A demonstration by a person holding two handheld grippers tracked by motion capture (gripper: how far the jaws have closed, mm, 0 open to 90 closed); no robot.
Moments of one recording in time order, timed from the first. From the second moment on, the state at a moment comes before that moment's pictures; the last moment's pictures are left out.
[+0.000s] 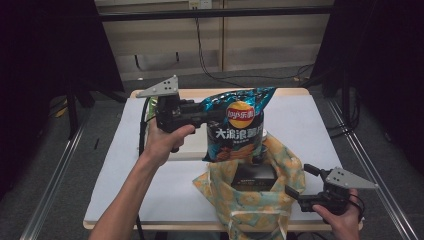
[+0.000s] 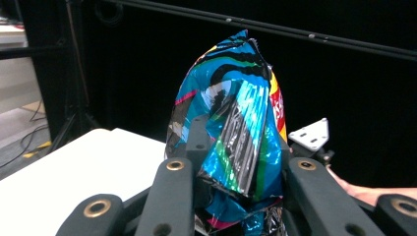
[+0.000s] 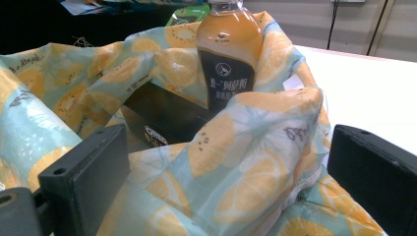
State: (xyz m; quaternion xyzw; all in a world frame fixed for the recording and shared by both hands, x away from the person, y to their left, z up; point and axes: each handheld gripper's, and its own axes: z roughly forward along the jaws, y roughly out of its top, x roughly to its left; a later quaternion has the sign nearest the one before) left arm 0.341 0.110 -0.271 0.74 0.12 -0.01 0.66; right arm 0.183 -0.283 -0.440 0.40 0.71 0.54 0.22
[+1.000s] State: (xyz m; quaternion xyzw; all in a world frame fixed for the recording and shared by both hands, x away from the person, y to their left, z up) left arm 0.394 0.162 -0.290 0.74 0.20 0.03 0.64; right arm 0.183 -0.283 -0.441 0.40 0.71 0.54 0.22
